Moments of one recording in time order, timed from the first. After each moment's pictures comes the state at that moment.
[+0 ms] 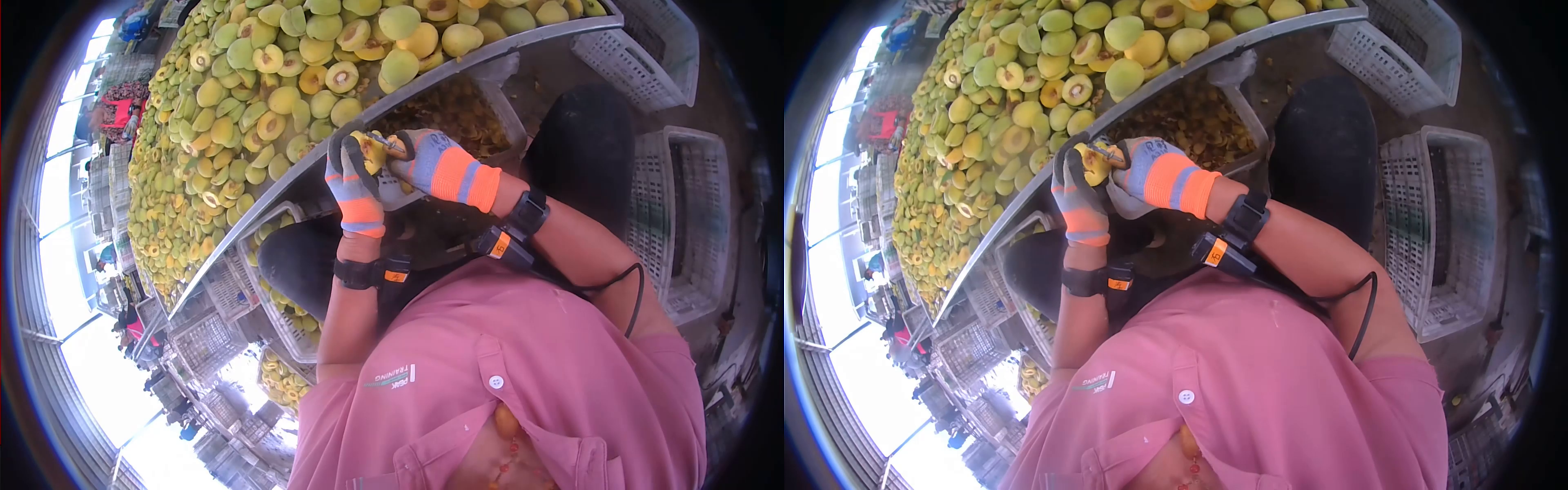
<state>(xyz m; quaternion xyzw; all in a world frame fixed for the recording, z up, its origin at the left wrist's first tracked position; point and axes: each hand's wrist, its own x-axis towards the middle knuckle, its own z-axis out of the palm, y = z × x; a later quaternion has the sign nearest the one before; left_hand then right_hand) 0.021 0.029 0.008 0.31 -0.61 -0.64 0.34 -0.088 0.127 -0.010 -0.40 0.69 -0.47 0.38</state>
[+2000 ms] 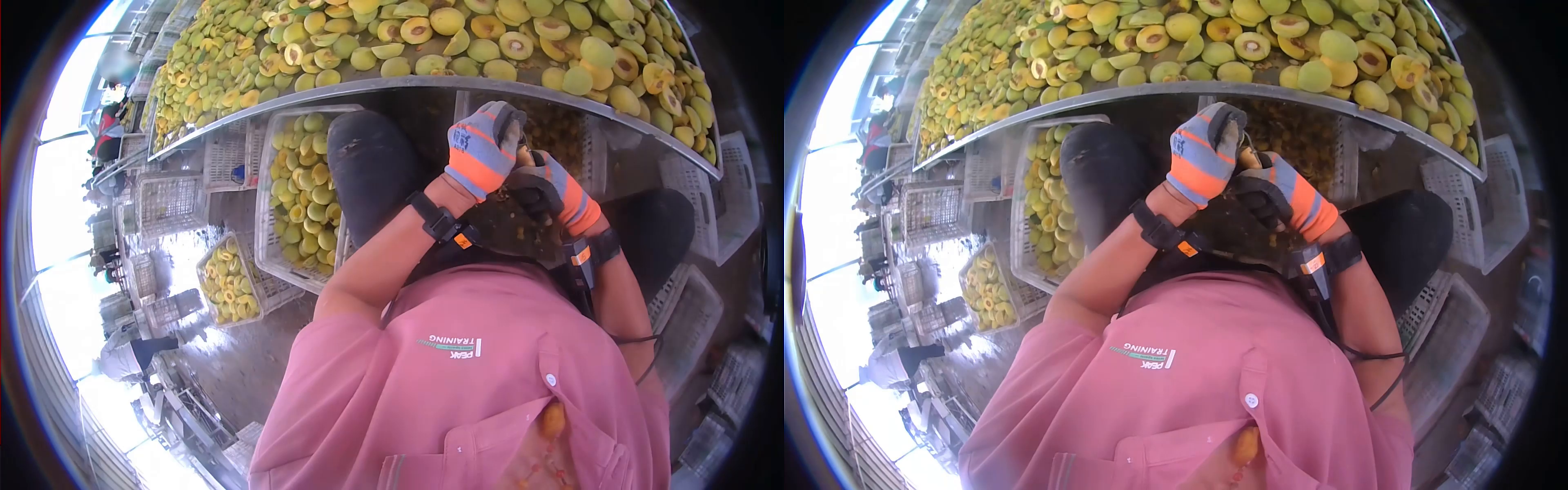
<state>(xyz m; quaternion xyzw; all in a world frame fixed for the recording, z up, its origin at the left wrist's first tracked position) 0.057 0.036 0.011 0.26 -0.82 -0.32 0.38 -0.080 0.143 -0.009 -0.47 0.49 -0.44 0.59</state>
